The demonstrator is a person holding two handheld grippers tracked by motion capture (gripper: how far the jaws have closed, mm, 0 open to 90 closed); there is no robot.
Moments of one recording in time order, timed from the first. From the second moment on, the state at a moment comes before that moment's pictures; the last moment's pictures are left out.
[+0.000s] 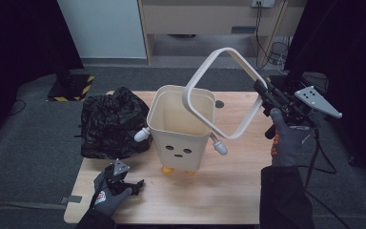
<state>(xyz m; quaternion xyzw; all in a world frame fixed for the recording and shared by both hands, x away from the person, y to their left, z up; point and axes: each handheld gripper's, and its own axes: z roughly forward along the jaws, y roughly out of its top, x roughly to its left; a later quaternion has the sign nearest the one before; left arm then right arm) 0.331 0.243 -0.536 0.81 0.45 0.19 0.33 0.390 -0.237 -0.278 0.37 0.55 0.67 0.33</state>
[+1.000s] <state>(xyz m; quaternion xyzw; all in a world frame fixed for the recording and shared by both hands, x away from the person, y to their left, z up) 0.331 0.243 -0.536 0.81 0.45 0.18 0.33 0.415 -0.189 -0.280 0.36 0.59 0.67 0.28</state>
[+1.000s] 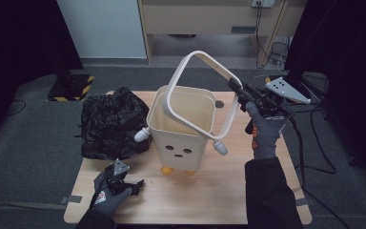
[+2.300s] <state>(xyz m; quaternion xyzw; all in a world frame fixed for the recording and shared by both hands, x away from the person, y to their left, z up) 0.331 0.243 -0.536 0.81 0.45 0.19 0.33 0.445 -0.145 -0.297 0.36 0.65 0.62 0.24</state>
